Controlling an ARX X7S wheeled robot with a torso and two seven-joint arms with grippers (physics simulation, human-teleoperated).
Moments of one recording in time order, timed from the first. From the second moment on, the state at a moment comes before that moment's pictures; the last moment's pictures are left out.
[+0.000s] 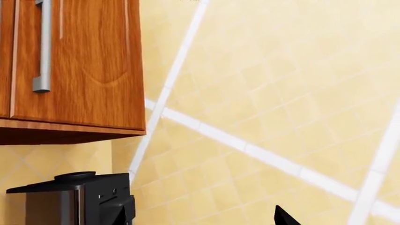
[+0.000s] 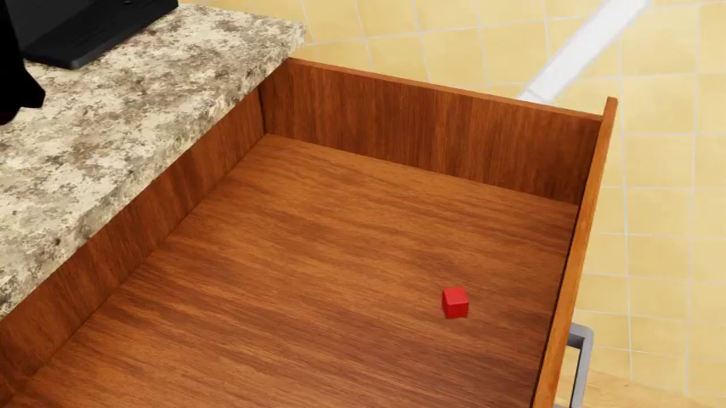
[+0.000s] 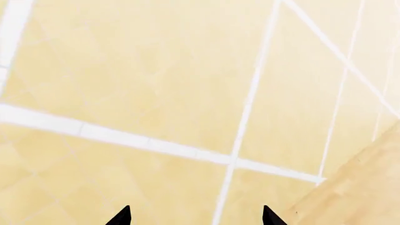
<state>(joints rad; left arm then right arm) -1.19 -0.56 0.17 0.77 -1.31 -1.08 -0.98 0.30 0.21 0.65 -0.22 0.09 0.42 0.33</state>
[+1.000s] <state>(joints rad) -1.29 -0.78 0.09 0.96 -2.02 -0.93 -1.35 0.04 0.03 0.27 0.37 0.09 -0.30 0.55</state>
